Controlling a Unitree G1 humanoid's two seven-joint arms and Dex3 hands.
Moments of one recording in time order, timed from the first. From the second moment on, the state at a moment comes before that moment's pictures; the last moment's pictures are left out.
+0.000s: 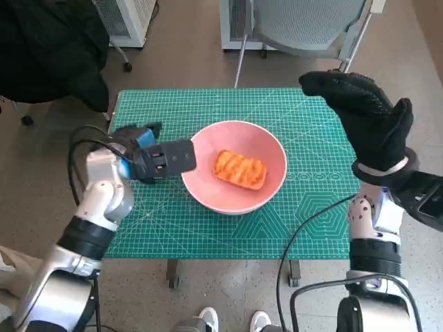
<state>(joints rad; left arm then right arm) -0.83 0.47 -0.43 0.57 0.85 0.48 -0.54 -0.79 -0.19 -0.25 0.62 0.49 -0.64 0.89</state>
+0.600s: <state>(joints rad) -0.87 0.41 -0.47 0.76 0.80 0.44 -0.48 -0.79 -0.19 -0.25 0.60 0.49 -0.63 0.89</state>
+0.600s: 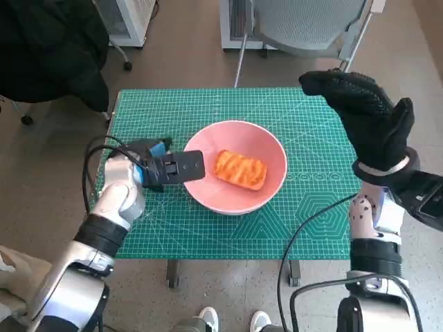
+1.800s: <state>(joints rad) -0.80 0.61 -0.32 0.13 0.79 0.59 -0.63 -0.79 -0.19 -0.25 0.59 0.49 -0.61 0.89</state>
